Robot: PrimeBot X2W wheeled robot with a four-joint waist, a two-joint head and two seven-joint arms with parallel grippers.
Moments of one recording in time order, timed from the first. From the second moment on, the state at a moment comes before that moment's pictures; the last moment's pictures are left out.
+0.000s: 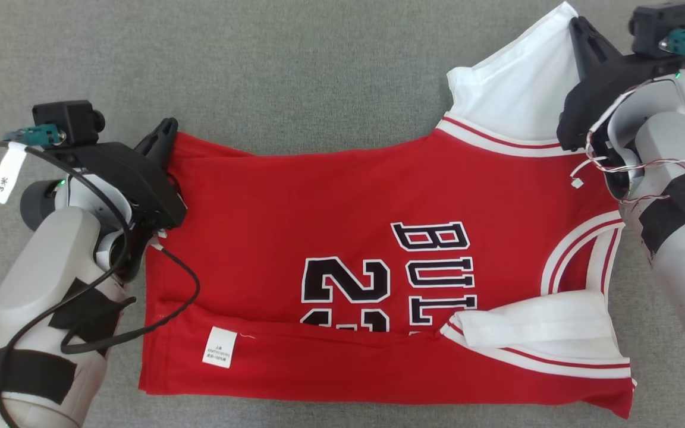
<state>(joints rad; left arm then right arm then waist) -0.94 0.20 -0.50 0.90 -0.70 -0.12 0.06 -1.12 -0.20 0.41 1.08 0.43 0.05 -0.13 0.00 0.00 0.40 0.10</state>
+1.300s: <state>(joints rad) -0.57 0.33 -0.65 0.67 -0.86 -0.12 -0.17 -0.52 -0.42 0.55 0.61 0.86 0.13 -0.25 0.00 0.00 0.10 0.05</state>
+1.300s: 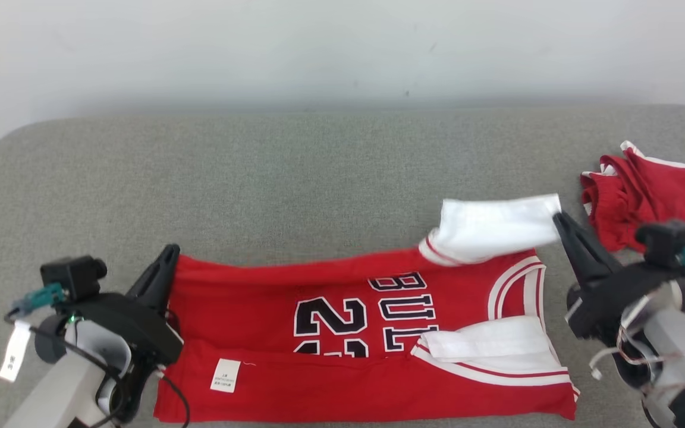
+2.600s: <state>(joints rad) -0.43 0.29 -0.71 0.72 -0.85 -0.07 -0.16 -0.36 -0.57 0.81 0.51 1.01 0.13 -0.08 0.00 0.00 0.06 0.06</state>
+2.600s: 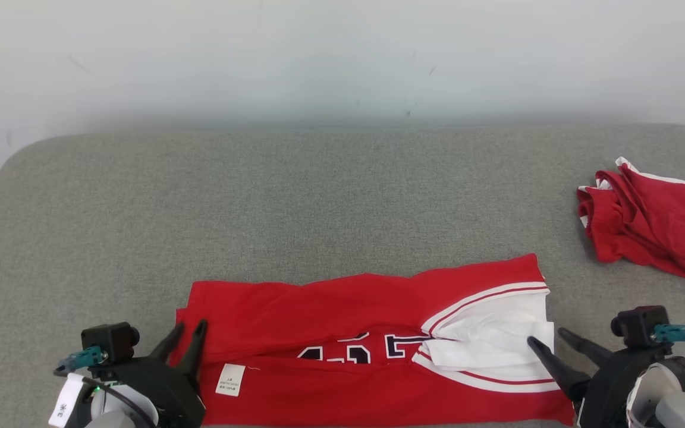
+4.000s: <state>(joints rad) -0.17 0.33 -0.59 0.26 -0.56 0.12 -0.25 -0.42 -0.49 0.78 0.63 1.11 -0.06 -0.02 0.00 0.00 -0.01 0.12</state>
